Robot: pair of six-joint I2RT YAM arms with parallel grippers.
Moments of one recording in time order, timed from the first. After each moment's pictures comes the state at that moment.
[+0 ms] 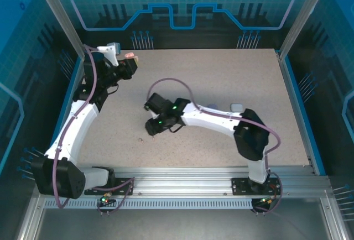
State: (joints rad) left arm -0.05 1.25 1.16 -0.22 0.35 -0.42; right arm 1.05 1.97 1.62 -0.71 -0.08 0.43
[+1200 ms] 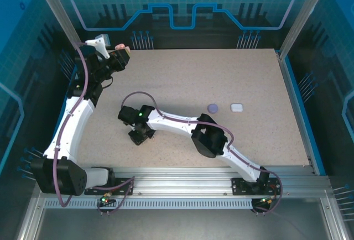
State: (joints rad) left arm 0.00 1.28 1.25 -0.23 0.33 -0.50; right arm 1.13 2.49 2.20 -1.03 -0.03 0.34
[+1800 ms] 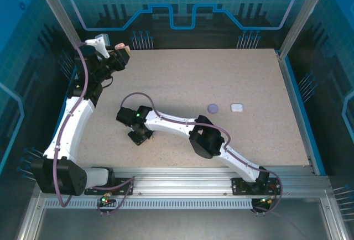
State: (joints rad) left arm 0.00 1.28 1.25 -0.21 0.33 -0.50; right arm 1.14 2.54 2.30 -1.11 0.01 0.37
